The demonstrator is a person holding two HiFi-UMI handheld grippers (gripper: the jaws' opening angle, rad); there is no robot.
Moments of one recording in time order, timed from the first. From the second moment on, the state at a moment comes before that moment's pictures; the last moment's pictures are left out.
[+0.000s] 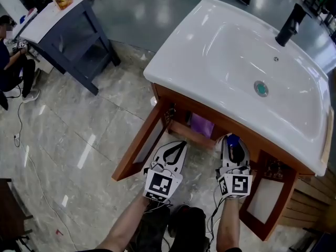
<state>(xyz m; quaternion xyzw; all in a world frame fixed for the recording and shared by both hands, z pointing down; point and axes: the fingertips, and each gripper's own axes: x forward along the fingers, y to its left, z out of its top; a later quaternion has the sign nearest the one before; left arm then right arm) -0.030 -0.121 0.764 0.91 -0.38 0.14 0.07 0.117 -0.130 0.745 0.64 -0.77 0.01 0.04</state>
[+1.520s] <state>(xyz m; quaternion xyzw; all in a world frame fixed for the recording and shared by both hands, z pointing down) -0.019 -0.135 0.790 0.91 -0.39 0.12 0.05 0.120 -0.160 0.763 0.61 -0.79 0.00 0.02</state>
